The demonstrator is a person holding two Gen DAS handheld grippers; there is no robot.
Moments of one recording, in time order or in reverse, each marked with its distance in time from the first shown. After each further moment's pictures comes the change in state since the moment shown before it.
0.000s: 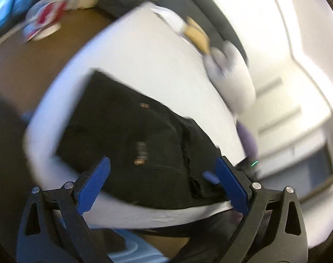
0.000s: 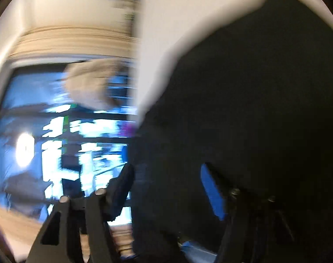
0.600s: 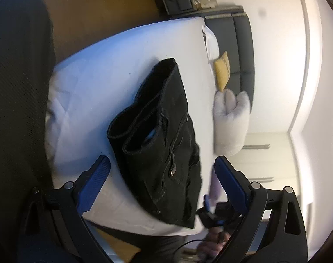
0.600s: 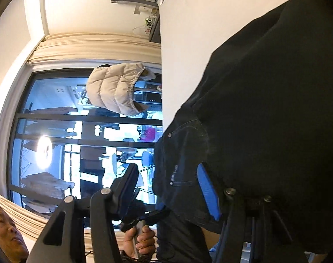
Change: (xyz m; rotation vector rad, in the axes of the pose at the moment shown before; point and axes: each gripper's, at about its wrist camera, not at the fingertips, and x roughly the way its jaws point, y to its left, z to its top) left arm 0.025 0.126 -0.011 -0.488 -0.029 -0.159; right arm 0.001 0.053 -0.011 -0.038 -0.042 0.229
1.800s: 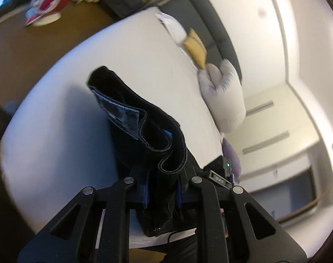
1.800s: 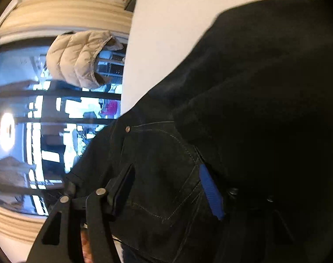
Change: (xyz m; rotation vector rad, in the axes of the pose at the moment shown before) left arm 0.081 -0.164 -0.010 0.446 0.044 0.050; right arm 0.078 -0.016 0.028 -0.070 0.205 -0.294
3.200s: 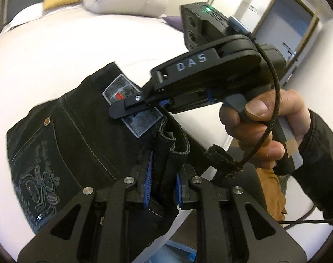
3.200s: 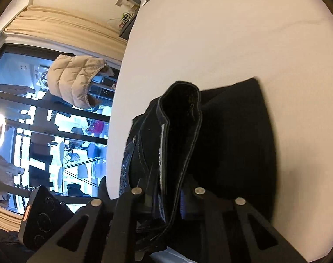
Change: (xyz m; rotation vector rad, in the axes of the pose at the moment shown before) left arm 0.287 -0.249 -0.161 0.935 0.536 0.001; right arm -0.195 -0.056 -0.023 -0.042 -0.178 -0.132
